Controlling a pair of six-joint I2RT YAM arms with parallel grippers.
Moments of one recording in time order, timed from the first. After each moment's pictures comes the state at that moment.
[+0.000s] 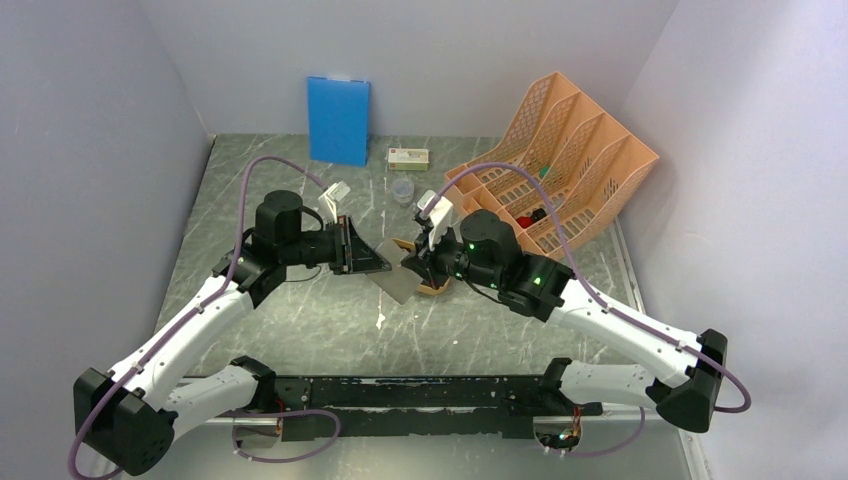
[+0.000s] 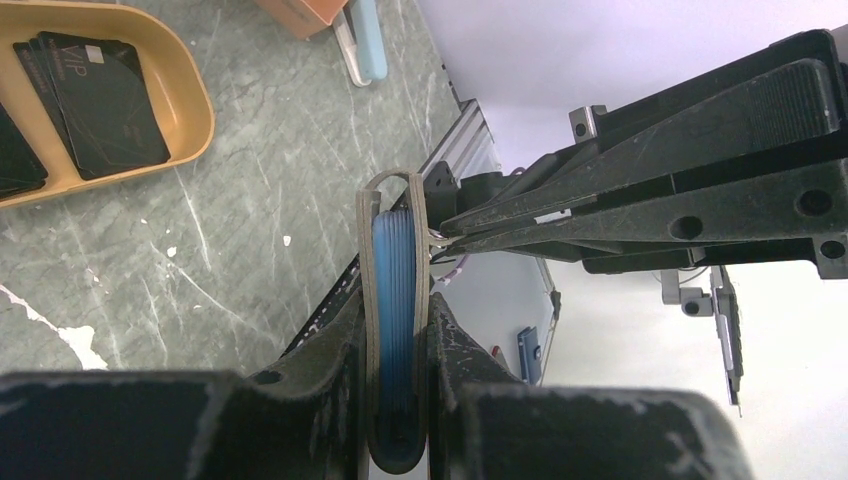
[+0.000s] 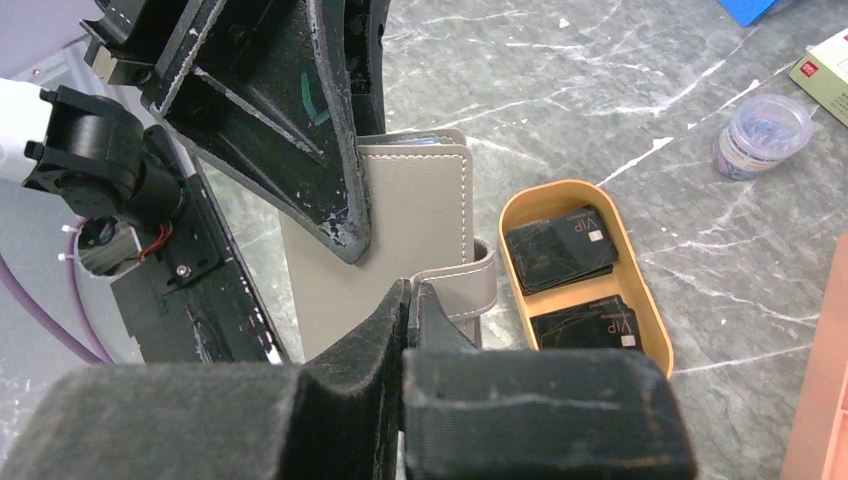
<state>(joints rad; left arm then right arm) -0.49 1.01 0.84 -0.21 0.77 -0.76 0.98 1.10 1.04 -0.29 -0.07 0.07</state>
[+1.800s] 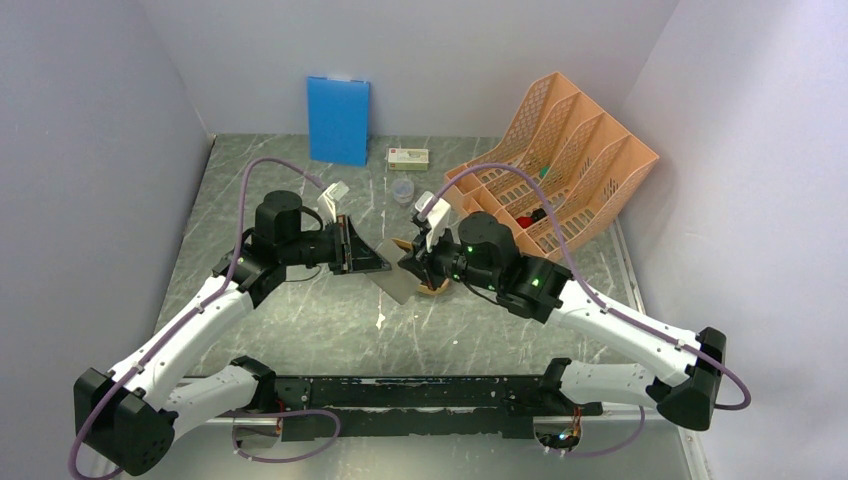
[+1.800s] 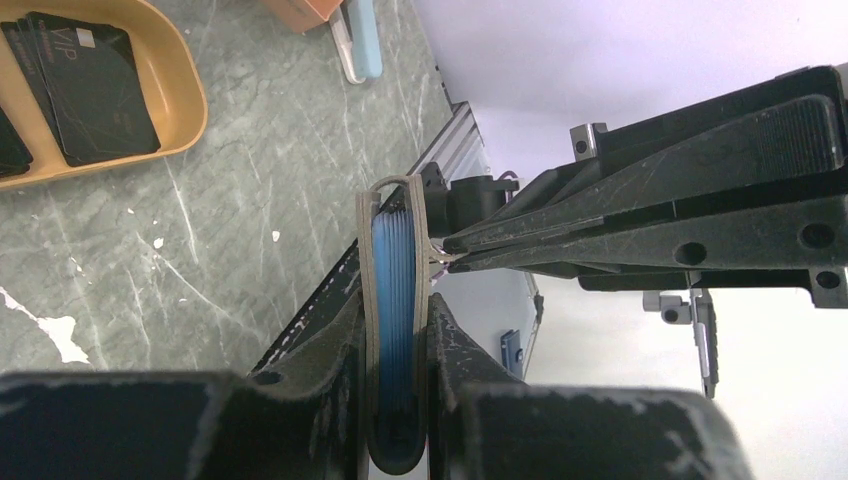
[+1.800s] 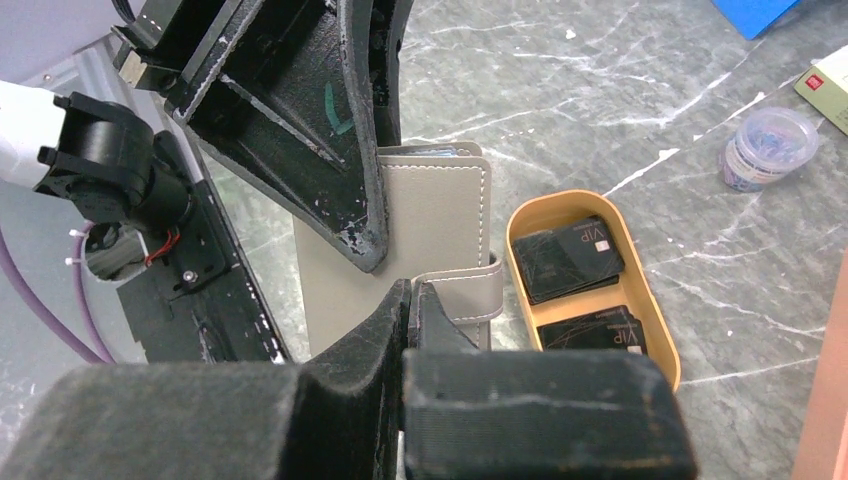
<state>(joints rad) -0.49 1.01 0.83 -0.21 0.77 -0.80 1.00 1.10 1.04 -0.27 -0.08 0.08</state>
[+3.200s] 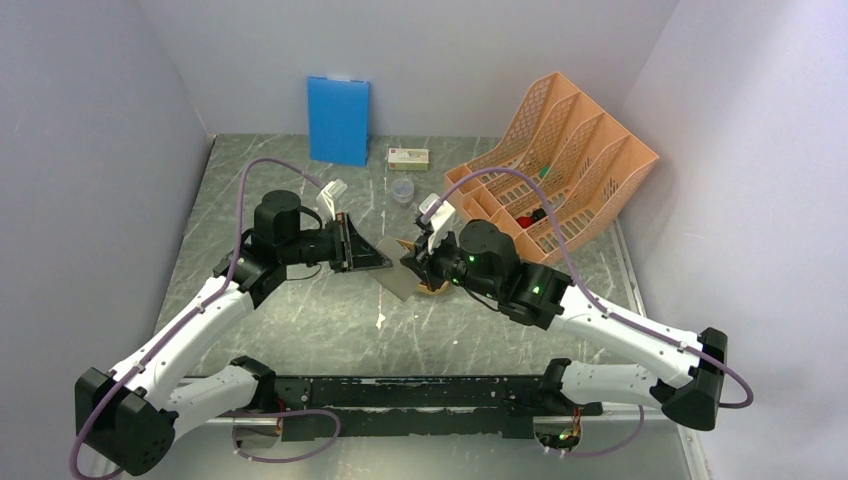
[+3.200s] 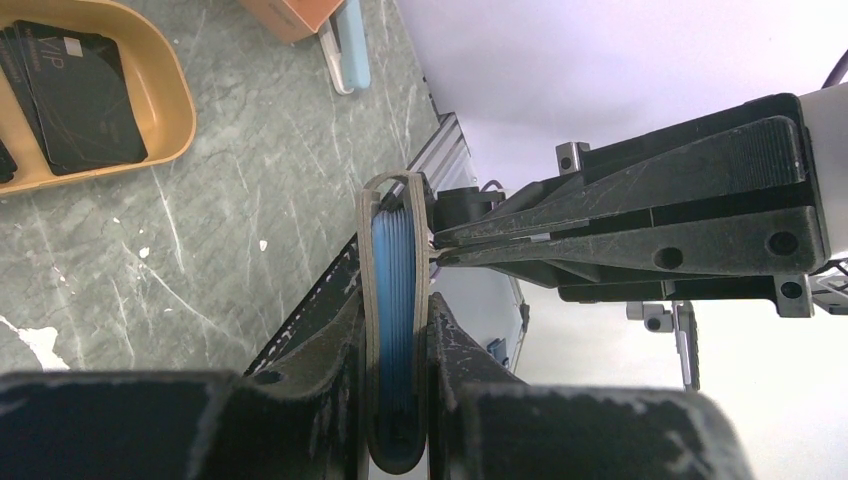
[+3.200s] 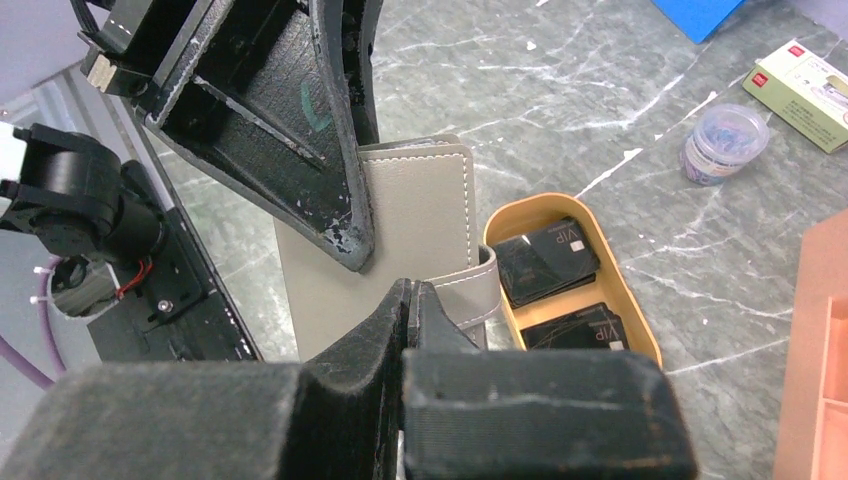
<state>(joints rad) -0.49 1.01 0.82 -0.16 0.77 -0.86 1.05 1.08 1.00 -0.23 0.06 0.09</state>
